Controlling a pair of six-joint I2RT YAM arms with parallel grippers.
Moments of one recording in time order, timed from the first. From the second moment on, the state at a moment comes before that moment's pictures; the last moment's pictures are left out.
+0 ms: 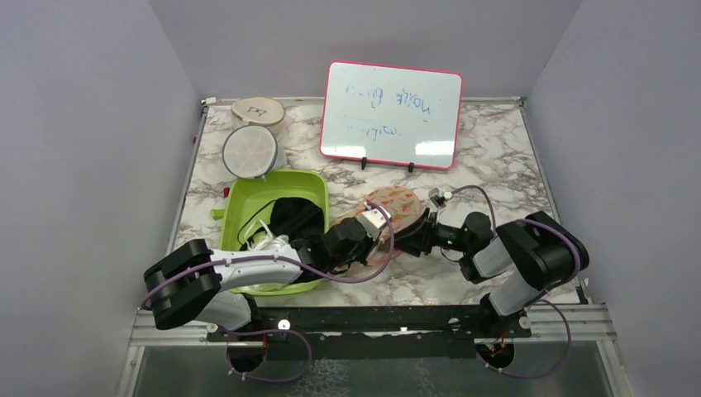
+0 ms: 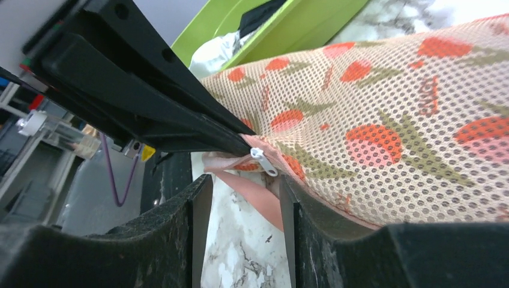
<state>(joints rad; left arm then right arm) -1.10 1.35 0.61 0.23 -0.20 -0.18 0.35 1.58 0.11 1.45 -0.93 0.62</state>
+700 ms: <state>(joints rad) -1.09 1.31 0.61 0.23 -0.14 -0.23 0.42 1.85 0.20 1.49 -0.96 0.77</state>
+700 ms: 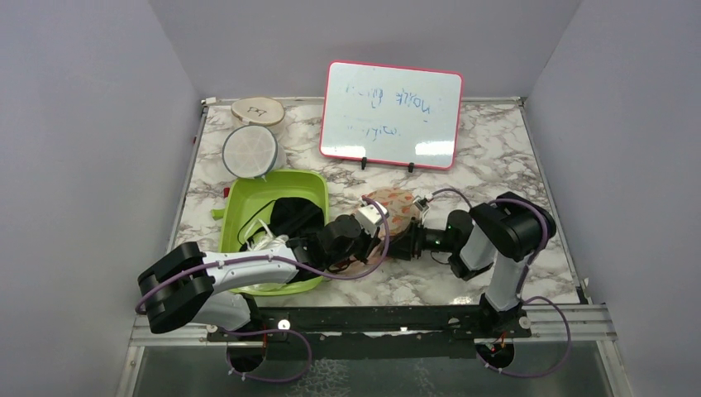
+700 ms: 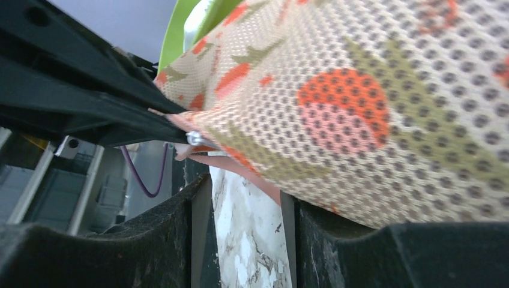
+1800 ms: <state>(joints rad) -1.07 1.28 0.55 0.31 -0.08 -0.33 0.43 1.70 0.22 1.49 -0.95 0.75</state>
